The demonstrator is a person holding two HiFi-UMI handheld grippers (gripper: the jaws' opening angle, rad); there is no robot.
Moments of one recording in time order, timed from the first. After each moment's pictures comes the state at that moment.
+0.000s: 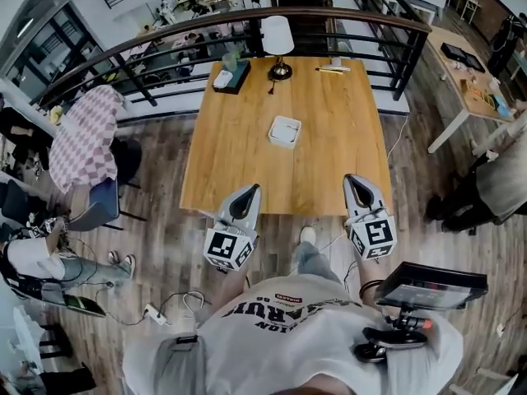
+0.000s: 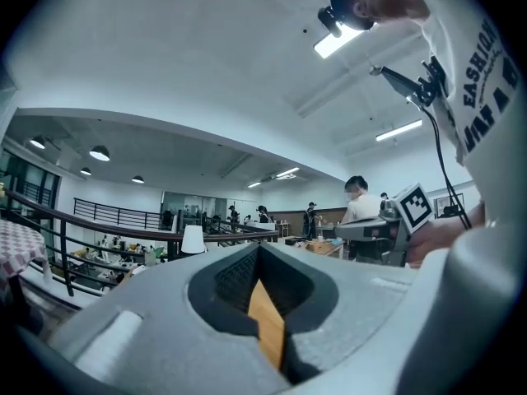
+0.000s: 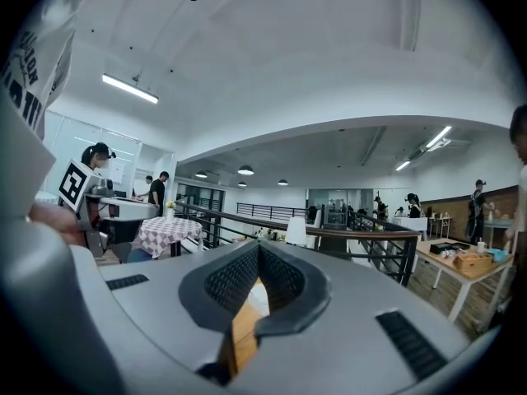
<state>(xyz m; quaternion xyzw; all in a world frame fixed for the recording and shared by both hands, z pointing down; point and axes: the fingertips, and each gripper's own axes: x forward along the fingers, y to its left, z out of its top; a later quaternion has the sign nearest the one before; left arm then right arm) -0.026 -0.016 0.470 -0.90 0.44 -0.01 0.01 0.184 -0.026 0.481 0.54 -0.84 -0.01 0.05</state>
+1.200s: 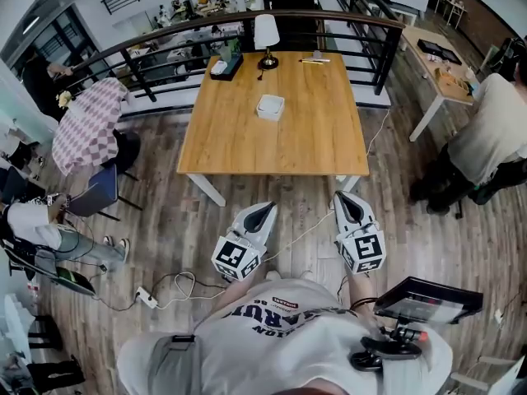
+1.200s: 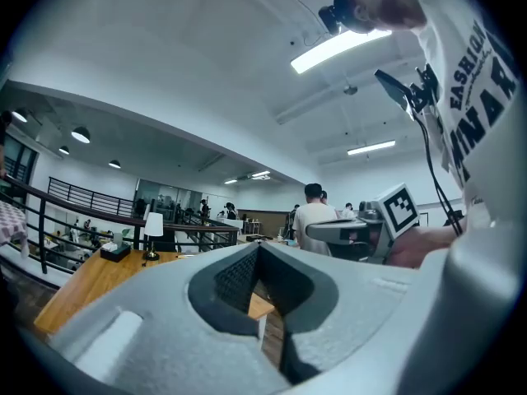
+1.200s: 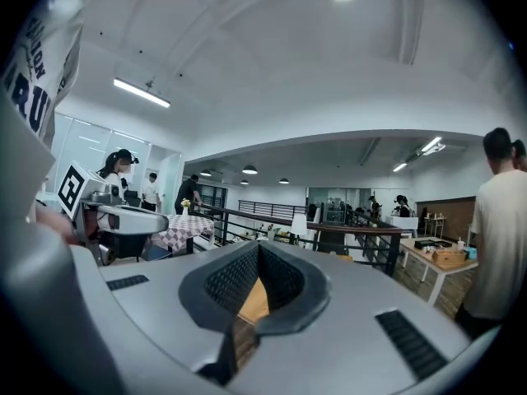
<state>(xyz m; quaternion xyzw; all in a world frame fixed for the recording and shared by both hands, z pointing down) 0.065 0.255 0.456 -0.93 0.36 0.00 -0.02 0.217 0.240 0.454 0.54 -0.84 -0.01 0.06</state>
